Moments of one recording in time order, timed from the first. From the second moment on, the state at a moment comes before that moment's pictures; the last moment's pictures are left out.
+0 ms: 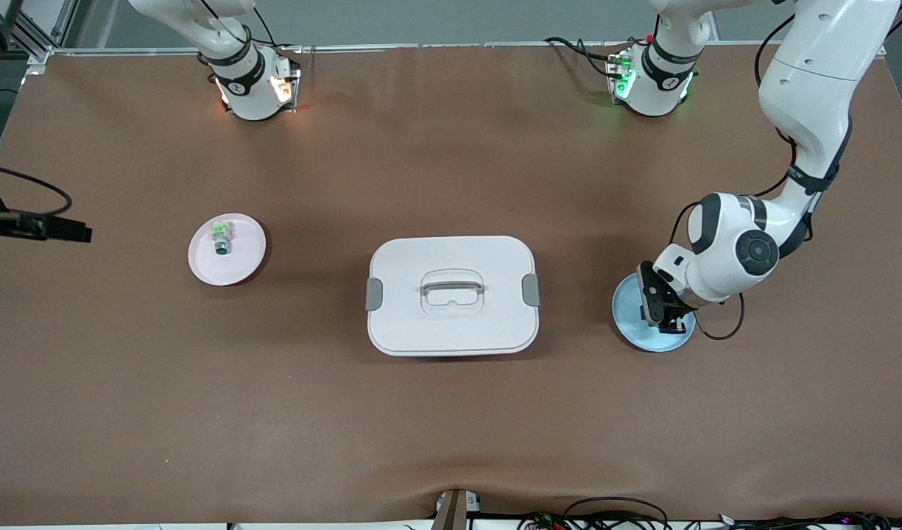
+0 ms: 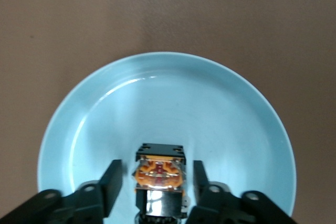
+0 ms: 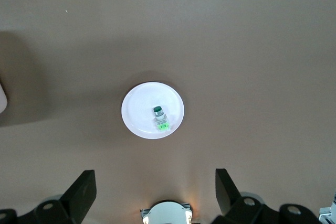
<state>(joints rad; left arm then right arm) 0.13 0.55 -0.26 -2.03 0.08 2.62 1.36 0.03 0.39 -0.09 -1.00 -0.02 1.16 0.05</state>
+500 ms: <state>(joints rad) 0.13 0.47 -0.27 -2.01 0.08 2.63 1.20 0.03 0.33 -0.09 -1.00 -0.02 1.15 0.05</state>
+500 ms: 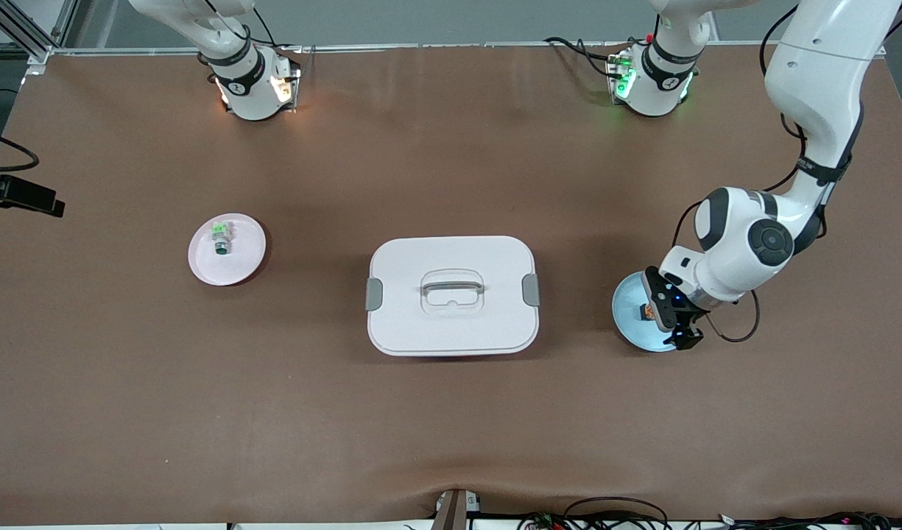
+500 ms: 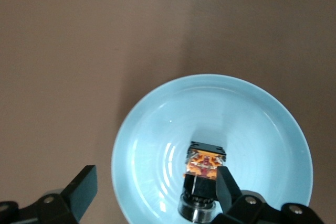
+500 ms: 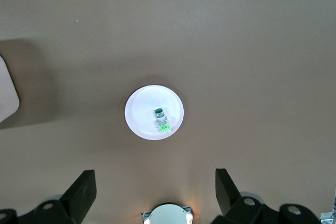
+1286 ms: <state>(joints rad) 0.13 0.31 -0.30 -1.76 0.08 2.16 0.66 0.03 0.13 -0.09 -1.32 -0.02 1.30 0.05</state>
